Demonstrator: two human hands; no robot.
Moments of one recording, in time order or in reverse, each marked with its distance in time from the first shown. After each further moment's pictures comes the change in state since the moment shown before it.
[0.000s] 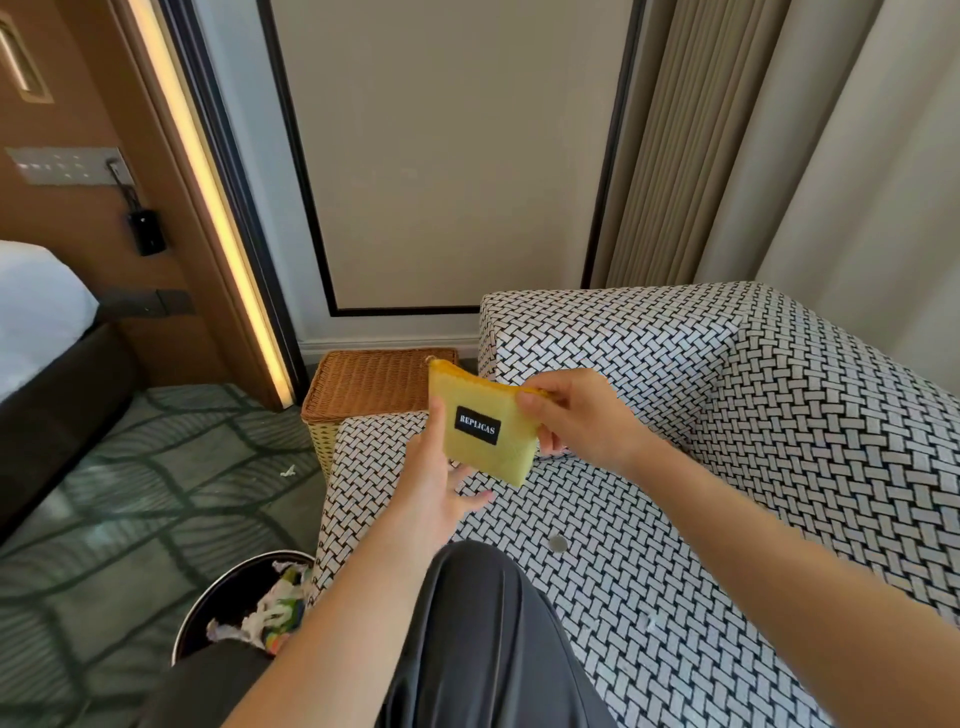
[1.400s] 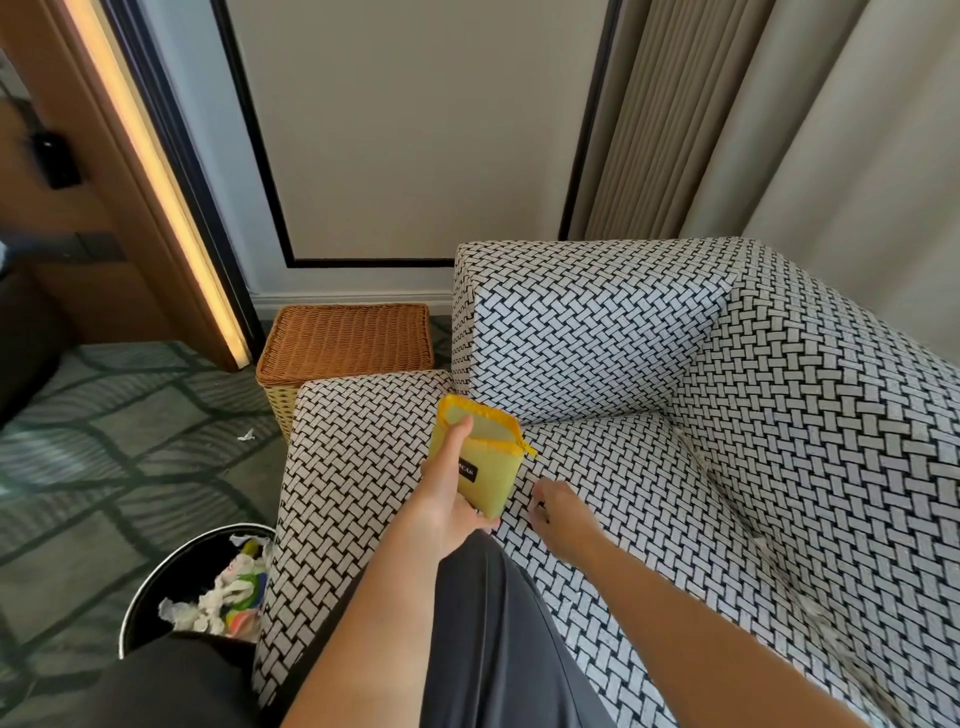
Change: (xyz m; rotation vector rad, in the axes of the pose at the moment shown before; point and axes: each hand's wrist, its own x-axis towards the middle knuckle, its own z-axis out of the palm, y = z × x) left_hand 0.069 -0.070 -0.013 0.005 -0.061 -0.326; right_hand -0.032 0.193 0.096 -0.539 -0.113 0.607
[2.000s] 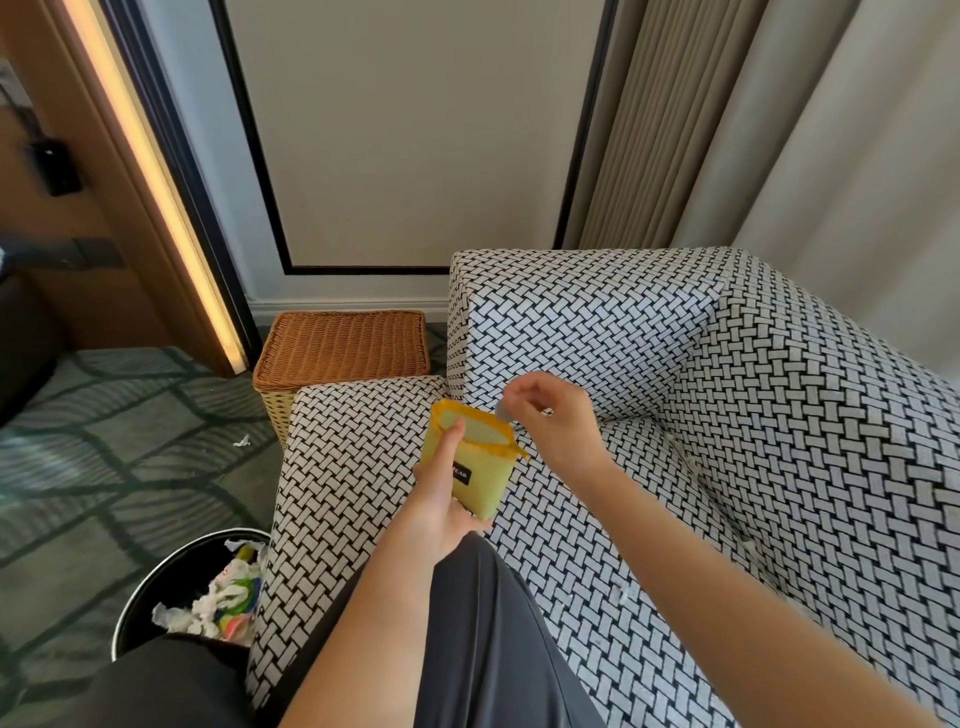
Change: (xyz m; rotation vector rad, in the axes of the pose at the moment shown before) left_hand -0.002 -0.002 -0.001 0.018 -0.002 0.040; right_hand -0.033 -0.073 -0.112 0.795 0.337 -0.374
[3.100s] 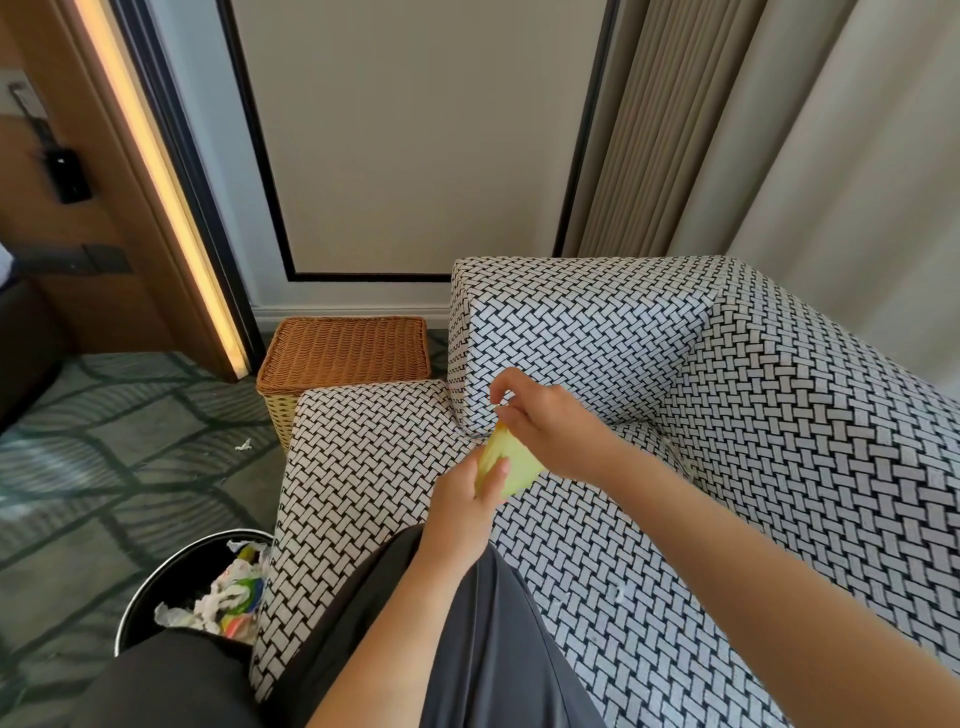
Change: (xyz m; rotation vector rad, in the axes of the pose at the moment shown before) left_hand -0.013 -0.032 0.004 0.803 0.009 0.826; right_hand -0.002 -0.030 -0.015 -0.589 -0.372 -0.287
